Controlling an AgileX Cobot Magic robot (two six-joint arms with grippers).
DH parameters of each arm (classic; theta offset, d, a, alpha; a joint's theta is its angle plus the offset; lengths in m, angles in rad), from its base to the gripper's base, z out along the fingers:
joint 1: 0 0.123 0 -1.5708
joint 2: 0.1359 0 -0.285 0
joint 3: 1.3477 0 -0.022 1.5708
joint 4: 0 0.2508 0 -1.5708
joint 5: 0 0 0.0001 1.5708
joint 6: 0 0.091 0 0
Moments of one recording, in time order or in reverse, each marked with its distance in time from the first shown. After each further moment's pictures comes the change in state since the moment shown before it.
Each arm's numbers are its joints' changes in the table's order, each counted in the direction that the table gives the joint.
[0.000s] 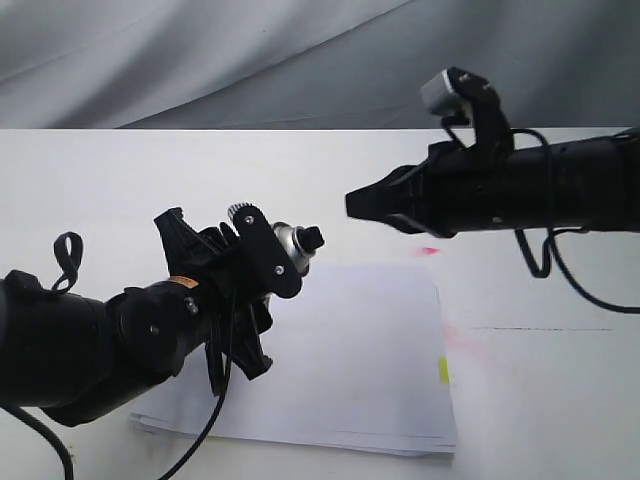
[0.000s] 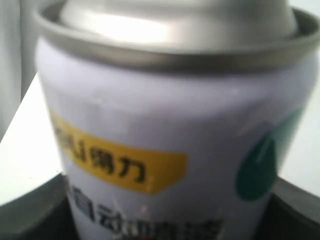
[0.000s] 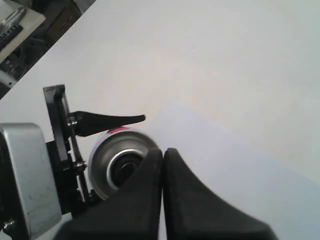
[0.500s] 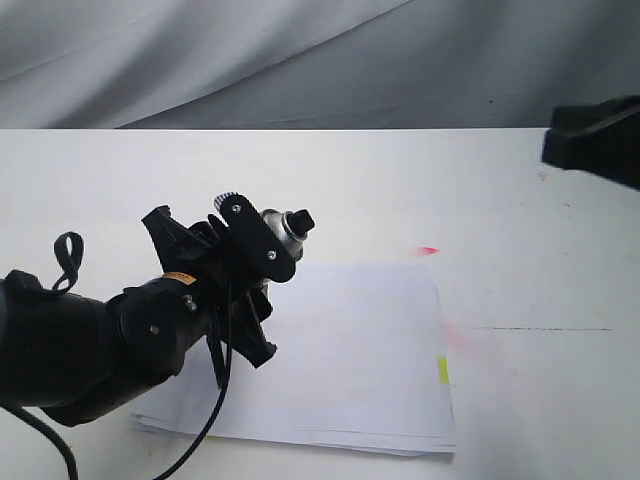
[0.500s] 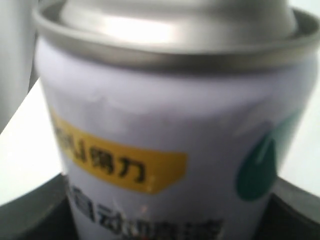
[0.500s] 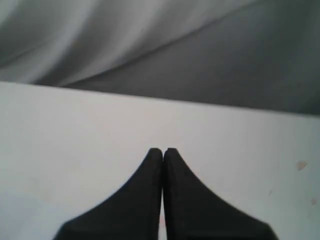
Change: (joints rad) left arm 0.000 0.000 0.000 0.009 -0.046 -0.115; right arm -0.128 -0.546 0.226 0.105 -0.494 -0.200
